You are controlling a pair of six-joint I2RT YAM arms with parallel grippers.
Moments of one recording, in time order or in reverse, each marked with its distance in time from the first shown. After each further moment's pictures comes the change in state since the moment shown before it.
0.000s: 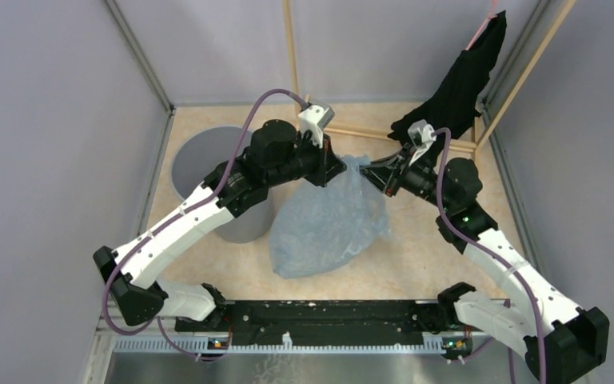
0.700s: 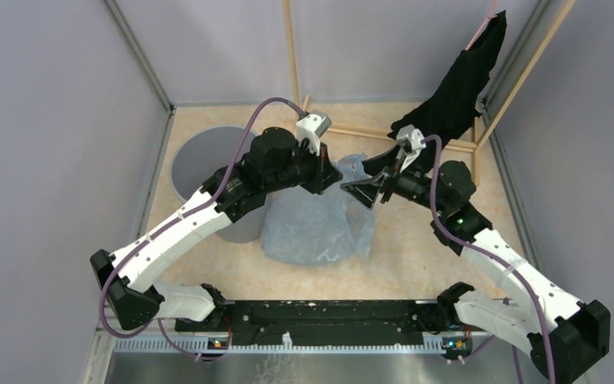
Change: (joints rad) left arm 0.000 -0.026 -0.071 -0.014 0.010 -0.024; right arm 0.071 0.002 -0.004 0.048 -0.040 -0.013
